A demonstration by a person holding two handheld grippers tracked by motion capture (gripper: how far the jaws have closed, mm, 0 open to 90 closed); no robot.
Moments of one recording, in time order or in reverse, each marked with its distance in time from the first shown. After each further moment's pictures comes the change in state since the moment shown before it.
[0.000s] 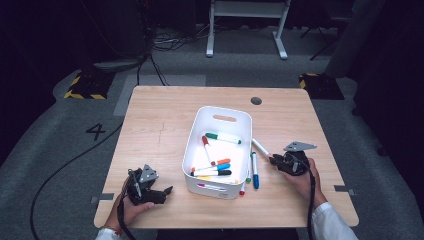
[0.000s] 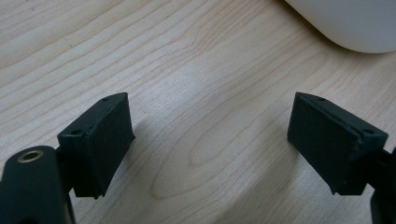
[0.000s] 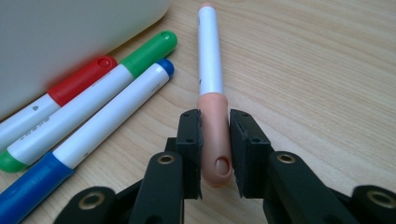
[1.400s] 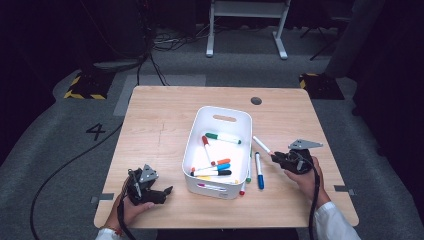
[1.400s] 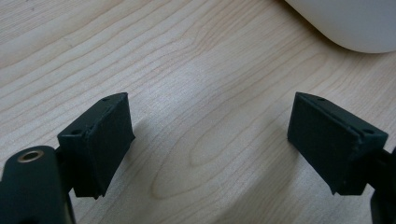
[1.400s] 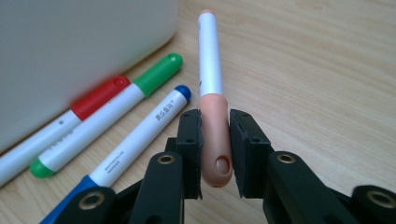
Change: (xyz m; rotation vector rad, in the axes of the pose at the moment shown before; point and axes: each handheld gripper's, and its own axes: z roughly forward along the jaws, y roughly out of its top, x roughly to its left) left arm 0.000 0.000 0.000 0.000 0.000 -0.001; right arm -0.003 0.008 -0.015 -0.052 0.035 0.021
